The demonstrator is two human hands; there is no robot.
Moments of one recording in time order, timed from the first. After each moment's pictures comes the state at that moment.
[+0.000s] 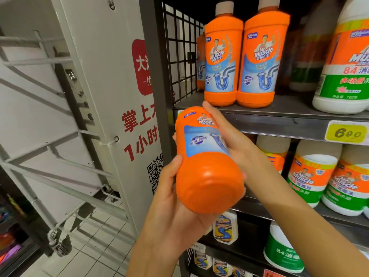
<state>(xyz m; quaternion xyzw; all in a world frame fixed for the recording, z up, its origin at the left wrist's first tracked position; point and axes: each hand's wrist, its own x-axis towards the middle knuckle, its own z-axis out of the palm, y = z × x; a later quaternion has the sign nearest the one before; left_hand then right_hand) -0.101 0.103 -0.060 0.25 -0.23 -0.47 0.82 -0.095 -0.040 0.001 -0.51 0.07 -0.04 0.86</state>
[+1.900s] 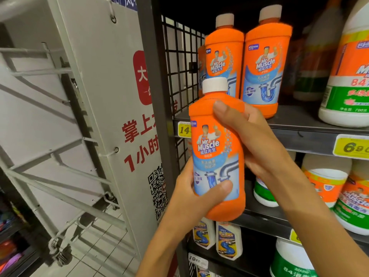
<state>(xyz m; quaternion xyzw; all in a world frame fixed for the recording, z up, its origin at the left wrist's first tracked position) -0.077 0.069 -0.063 0.58 -0.41 -0.14 0.69 -0.117 -0.060 0.014 -0.63 -0.10 -0.26 0.72</state>
